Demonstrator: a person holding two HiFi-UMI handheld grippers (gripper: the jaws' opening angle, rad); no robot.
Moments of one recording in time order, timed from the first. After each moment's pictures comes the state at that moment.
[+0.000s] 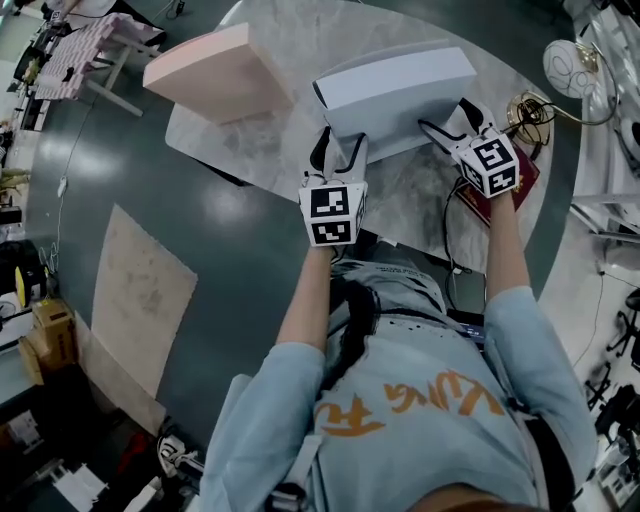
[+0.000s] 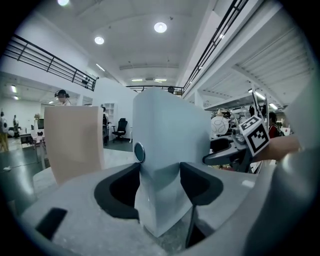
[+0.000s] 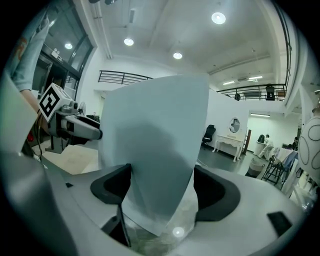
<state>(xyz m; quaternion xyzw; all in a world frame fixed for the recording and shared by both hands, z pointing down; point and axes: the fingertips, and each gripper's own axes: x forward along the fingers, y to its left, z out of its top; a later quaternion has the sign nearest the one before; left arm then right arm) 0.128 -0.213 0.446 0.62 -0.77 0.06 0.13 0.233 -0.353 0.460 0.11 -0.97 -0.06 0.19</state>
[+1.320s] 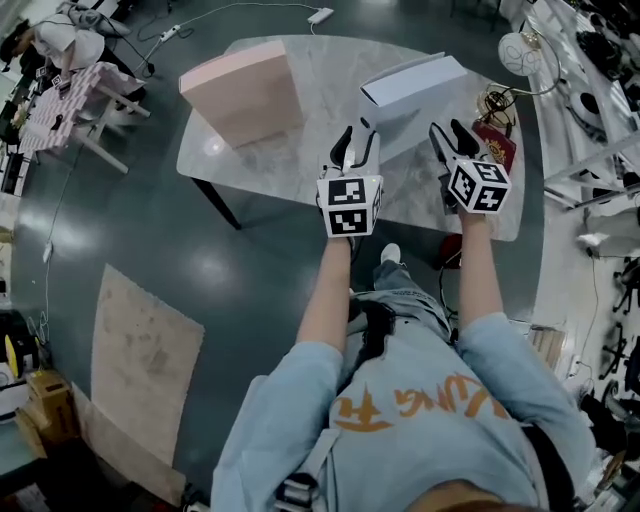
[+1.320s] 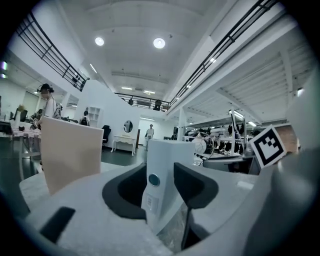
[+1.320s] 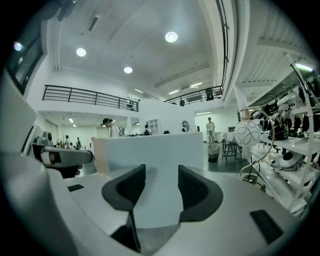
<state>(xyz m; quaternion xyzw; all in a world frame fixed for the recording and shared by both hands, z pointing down) 0.118 -0.142 0.378 0.70 -0.70 -0.01 0.09 0.260 -0.239 0.386 0.38 -0.92 0.06 0.08</state>
